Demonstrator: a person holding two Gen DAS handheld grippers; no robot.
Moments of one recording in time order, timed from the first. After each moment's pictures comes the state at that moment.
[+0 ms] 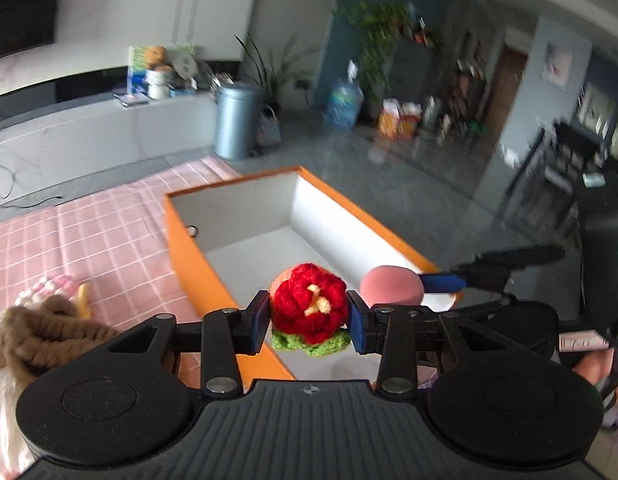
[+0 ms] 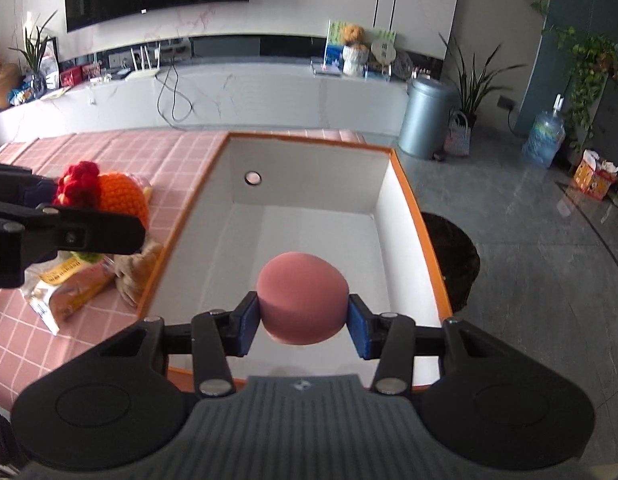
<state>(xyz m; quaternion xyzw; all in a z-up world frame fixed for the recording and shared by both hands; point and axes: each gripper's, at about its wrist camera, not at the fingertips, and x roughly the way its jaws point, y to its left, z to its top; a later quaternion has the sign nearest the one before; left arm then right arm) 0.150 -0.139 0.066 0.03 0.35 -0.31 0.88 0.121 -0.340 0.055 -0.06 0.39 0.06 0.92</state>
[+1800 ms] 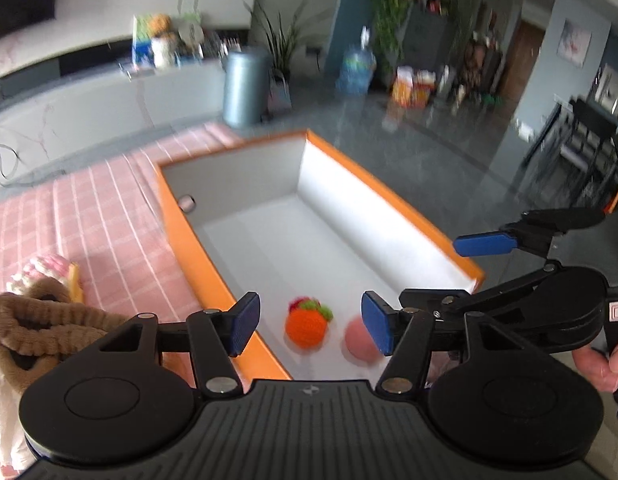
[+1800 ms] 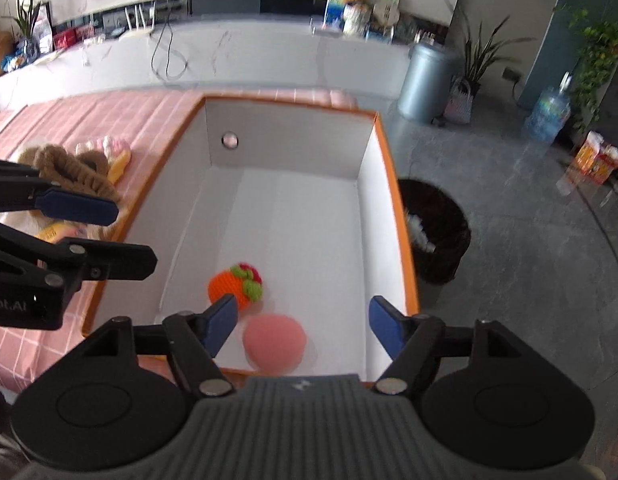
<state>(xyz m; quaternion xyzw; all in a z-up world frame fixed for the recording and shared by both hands) 0.145 -0.143 0.060 0.02 0.37 -0.28 0.88 0.132 -0.353 0.060 -0.08 0.42 0.05 0.90</state>
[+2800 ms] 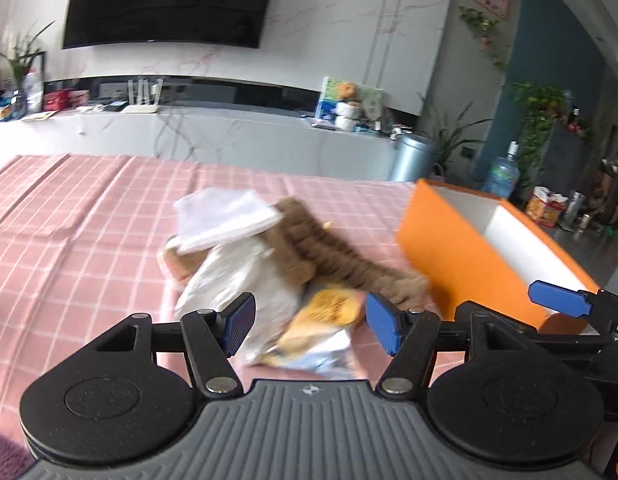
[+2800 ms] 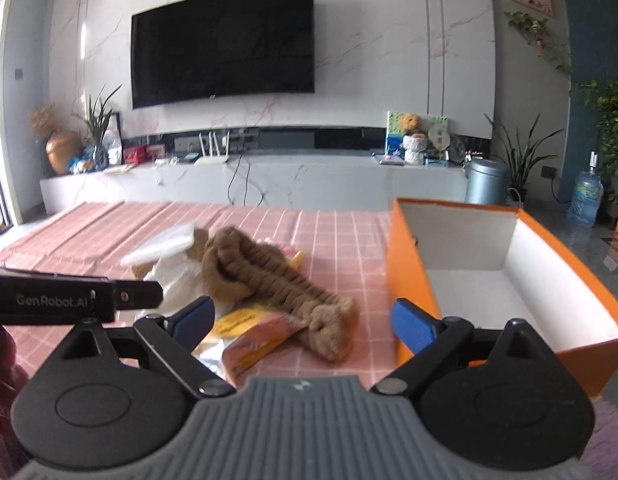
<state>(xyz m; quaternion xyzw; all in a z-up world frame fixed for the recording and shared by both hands) 0.049 0.046 0.021 -0.08 0.29 -0.05 0.95 0.039 -0.171 0.019 -0.02 0.23 0.13 0.96</state>
